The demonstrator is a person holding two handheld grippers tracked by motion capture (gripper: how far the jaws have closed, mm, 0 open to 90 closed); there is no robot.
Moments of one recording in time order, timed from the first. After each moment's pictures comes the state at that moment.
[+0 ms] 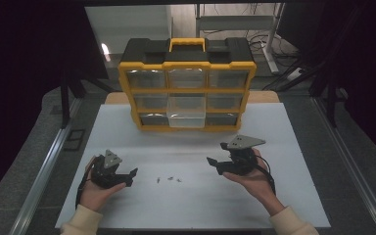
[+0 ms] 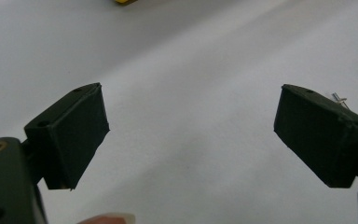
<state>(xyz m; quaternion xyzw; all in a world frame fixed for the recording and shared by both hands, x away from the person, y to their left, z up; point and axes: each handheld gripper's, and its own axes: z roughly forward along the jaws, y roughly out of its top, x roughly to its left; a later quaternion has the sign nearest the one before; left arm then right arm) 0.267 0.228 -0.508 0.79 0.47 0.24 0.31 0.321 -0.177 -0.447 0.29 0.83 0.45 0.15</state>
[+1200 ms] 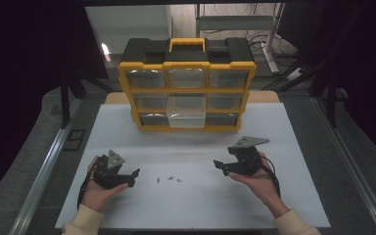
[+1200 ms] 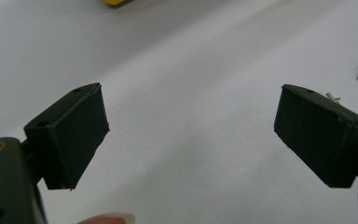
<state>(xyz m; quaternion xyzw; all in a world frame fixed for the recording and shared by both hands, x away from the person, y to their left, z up) 0.268 0.223 -0.508 0.80 0.46 0.24 0.30 0.327 -0.189 -0.458 0.34 0.84 0.41 0.12</state>
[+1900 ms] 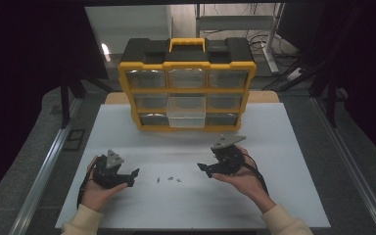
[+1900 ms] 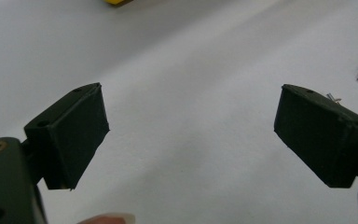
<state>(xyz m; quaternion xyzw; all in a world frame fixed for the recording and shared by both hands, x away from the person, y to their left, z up) 0.268 0.224 -0.508 0.80 0.46 0.24 0.30 0.328 -0.140 -0.455 0.28 0.87 0.39 0.11</state>
